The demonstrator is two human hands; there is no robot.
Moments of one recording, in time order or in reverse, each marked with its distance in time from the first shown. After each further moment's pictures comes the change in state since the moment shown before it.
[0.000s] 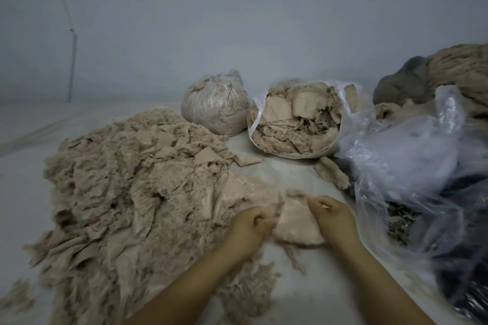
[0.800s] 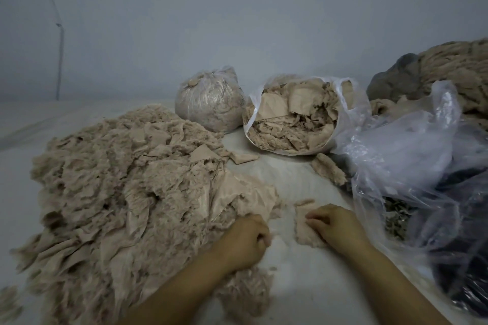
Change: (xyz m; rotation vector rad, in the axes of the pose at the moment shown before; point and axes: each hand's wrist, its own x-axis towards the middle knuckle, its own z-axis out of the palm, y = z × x) left_hand -0.002 -0.016 -0.005 0.453 -0.240 0.276; right_hand -0.001 0.020 -0.013 -0.462 -0.199 -0.159
